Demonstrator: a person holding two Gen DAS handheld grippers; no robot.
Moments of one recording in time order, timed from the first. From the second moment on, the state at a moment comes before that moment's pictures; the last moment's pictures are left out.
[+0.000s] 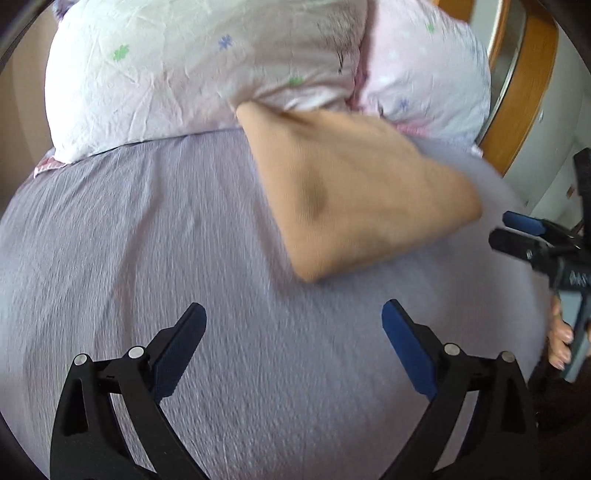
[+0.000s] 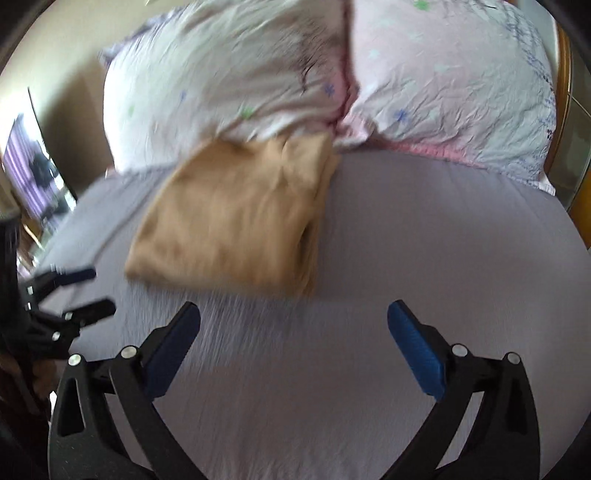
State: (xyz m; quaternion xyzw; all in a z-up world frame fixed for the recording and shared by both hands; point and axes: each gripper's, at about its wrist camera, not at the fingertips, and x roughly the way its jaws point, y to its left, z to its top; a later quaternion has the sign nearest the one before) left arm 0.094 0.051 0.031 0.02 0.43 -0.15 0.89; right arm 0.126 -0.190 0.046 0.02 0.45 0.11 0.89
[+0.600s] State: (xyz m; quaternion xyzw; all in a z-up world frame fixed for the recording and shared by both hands) left arm 0.083 0.031 0.008 0.09 0.44 -0.15 0.88; right arm 0.114 -0.152 0.004 -0.01 0.49 0.09 0.87
